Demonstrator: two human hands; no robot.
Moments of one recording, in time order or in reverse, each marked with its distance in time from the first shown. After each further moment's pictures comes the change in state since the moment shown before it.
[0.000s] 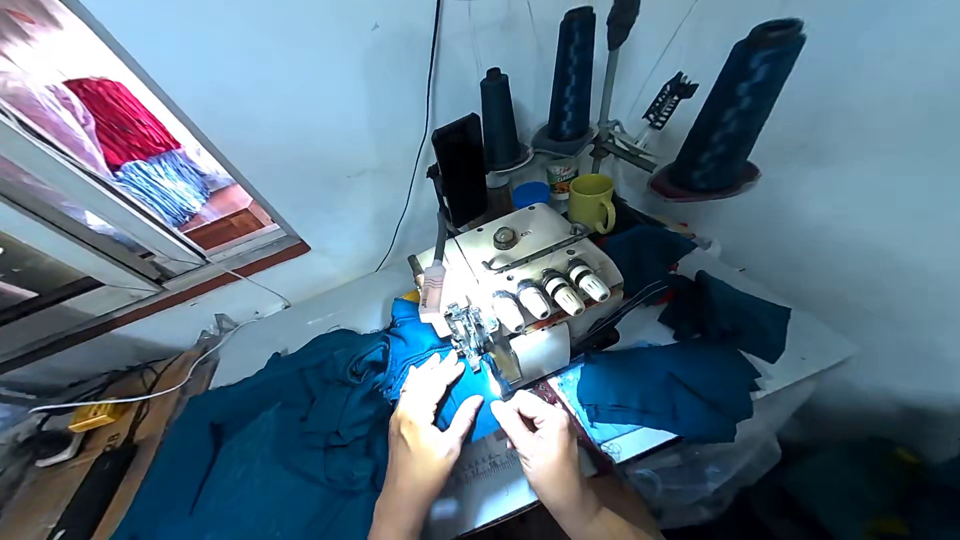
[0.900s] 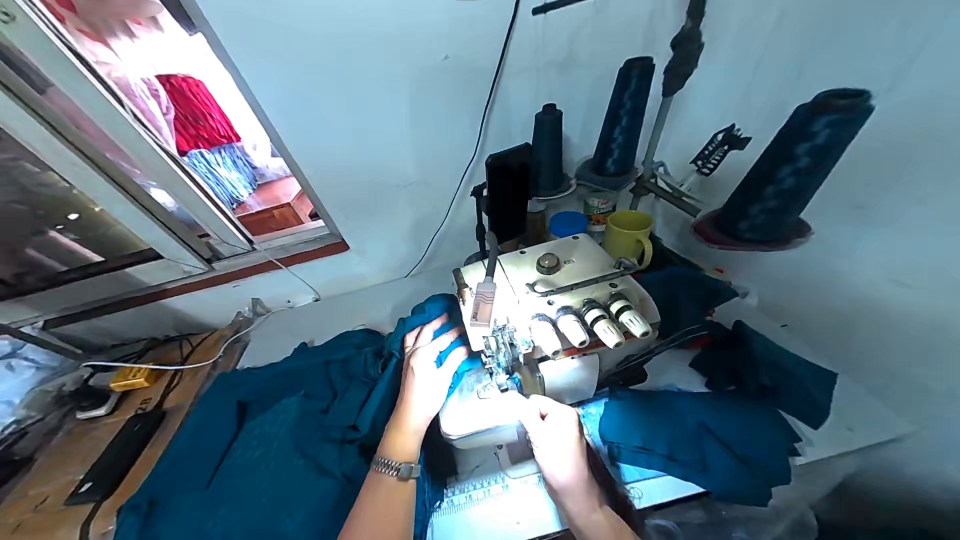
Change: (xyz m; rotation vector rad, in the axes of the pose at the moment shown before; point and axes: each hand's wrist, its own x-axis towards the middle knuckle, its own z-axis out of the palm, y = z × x) left_hand 0.067 -0.041 -0.005 -0.061 -0.009 -0.133; right_hand 0.032 0.000 0.010 -0.119 -0.016 0.192
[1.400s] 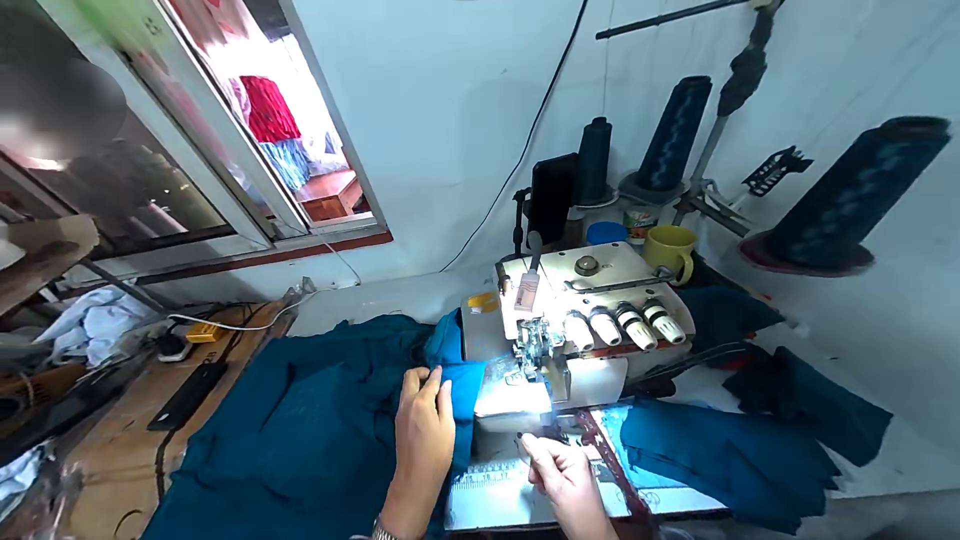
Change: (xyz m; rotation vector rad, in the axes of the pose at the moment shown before) left_hand -0.086 0.021 -0.026 0.369 0.249 -0.159; right_hand -0.050 0.025 -0.011 0.109 -0.310 -0.100
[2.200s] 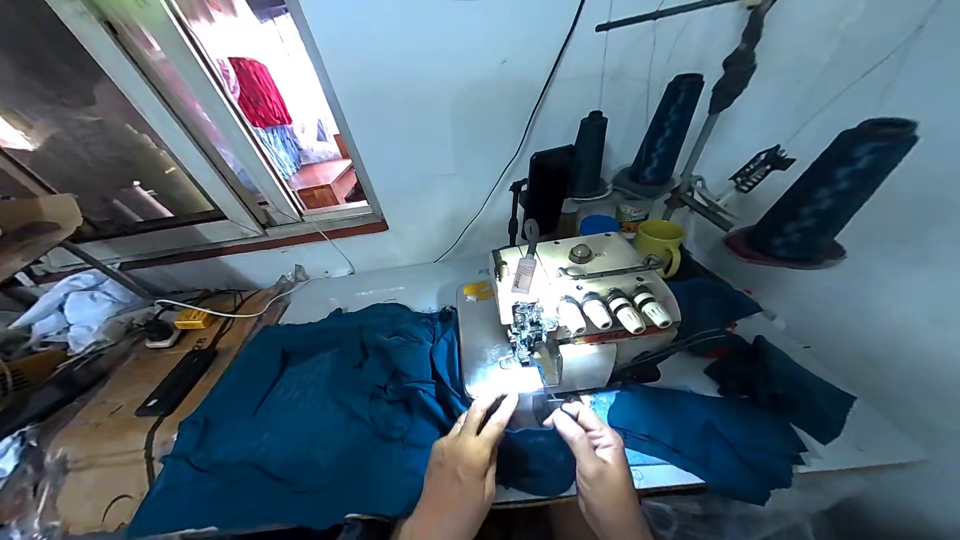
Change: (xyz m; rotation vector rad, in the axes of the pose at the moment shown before) left_hand -0.057 0.025 -0.004 -0.168 -0.196 0.415; right_hand 0.000 -0.021 -0.024 0.189 0.143 -0.192
